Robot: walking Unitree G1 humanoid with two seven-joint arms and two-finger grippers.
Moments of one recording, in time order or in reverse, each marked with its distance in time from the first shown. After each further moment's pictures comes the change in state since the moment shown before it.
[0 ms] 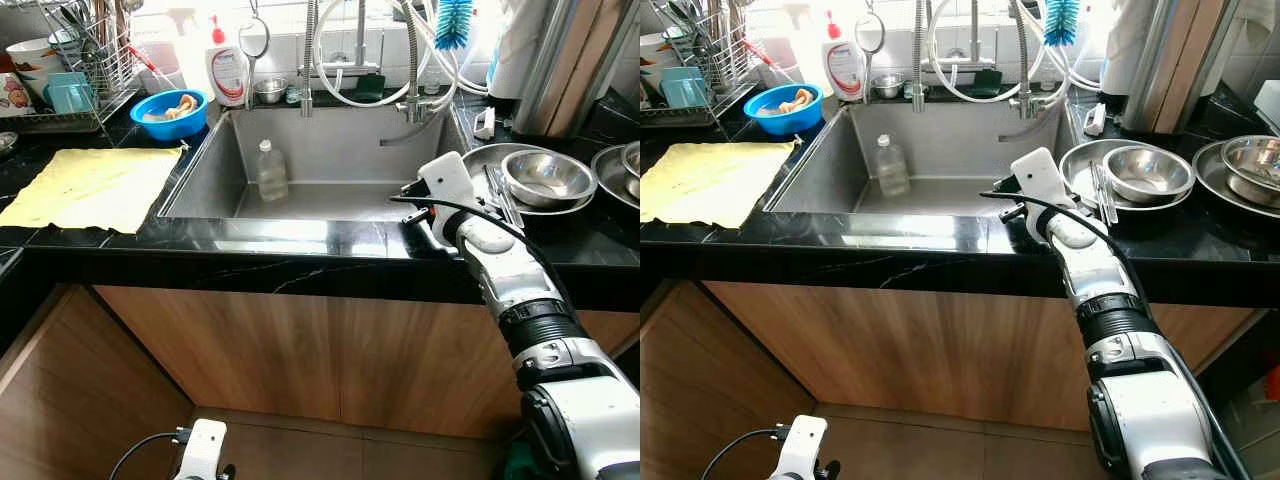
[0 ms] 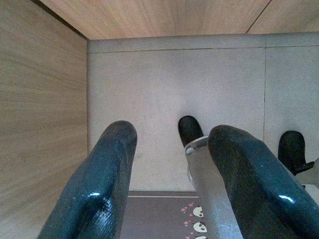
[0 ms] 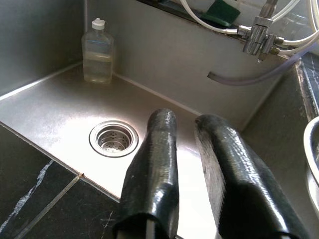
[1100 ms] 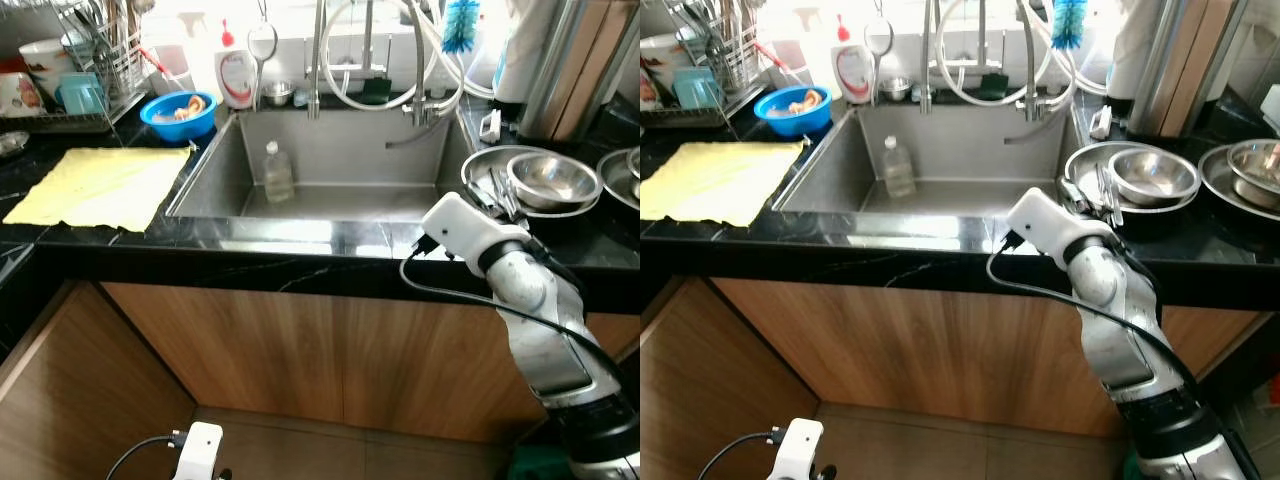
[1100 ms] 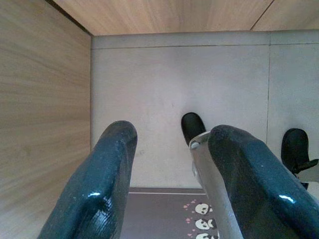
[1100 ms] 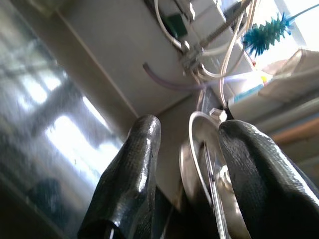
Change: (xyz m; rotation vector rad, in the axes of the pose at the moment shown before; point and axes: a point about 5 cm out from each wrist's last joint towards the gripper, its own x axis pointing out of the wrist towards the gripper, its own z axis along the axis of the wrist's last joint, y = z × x) left arm -0.001 0.004 -0.003 0.008 0.005 -0.003; right arm -0.081 0.004 -0.001 -0.624 0.089 -0.246
